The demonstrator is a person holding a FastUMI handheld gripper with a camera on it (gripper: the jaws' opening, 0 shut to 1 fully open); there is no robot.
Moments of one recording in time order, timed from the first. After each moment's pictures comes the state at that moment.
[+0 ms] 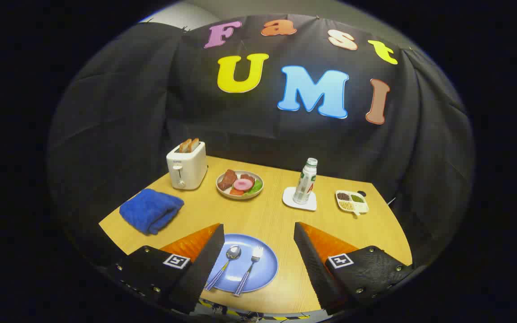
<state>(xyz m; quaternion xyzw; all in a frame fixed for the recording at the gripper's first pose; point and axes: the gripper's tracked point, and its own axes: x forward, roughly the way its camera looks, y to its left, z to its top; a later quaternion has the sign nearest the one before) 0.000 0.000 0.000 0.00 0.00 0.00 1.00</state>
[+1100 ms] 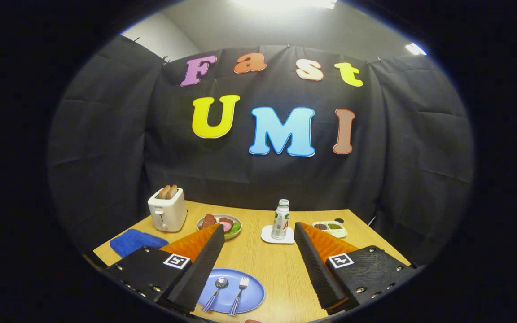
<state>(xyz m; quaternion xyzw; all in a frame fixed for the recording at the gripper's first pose) -0.030 -0.036 0.061 0.04 -0.15 -0.08 0.98</state>
